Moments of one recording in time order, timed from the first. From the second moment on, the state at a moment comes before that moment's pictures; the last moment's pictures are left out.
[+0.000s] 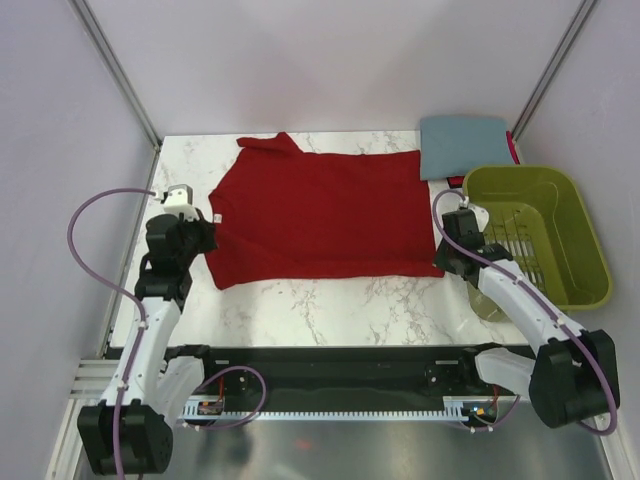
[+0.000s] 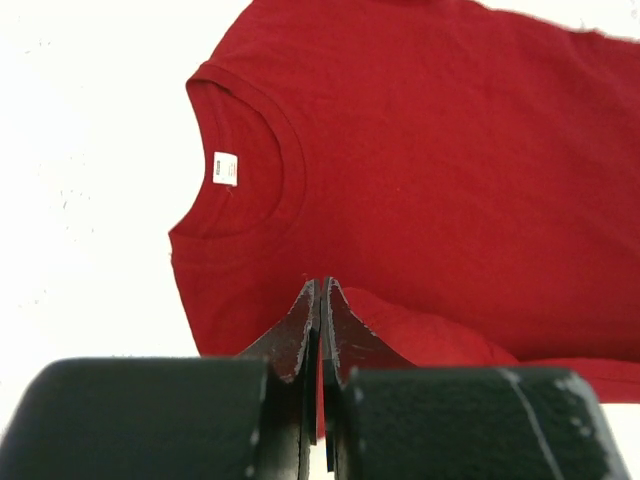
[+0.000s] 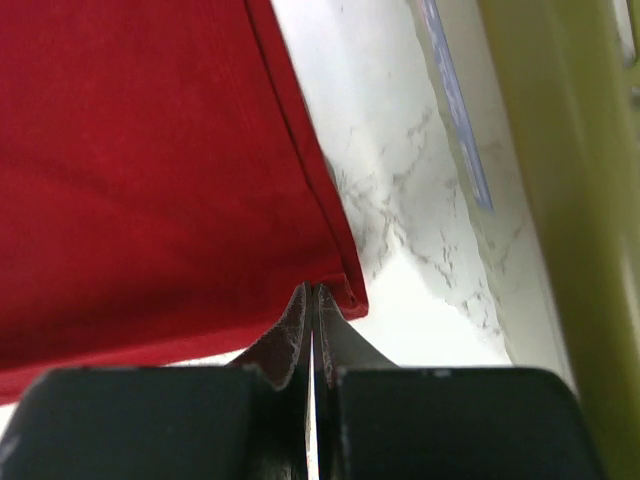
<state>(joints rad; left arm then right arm) 0.03 0.82 0.62 -0.16 0.10 -0.19 0.23 1.13 0.70 -0.51 0.25 0.57</state>
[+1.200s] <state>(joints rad) 0.03 1.47 0.84 0.38 0.39 0.29 0.23 1.54 0.93 -0.39 0.38 0.52</state>
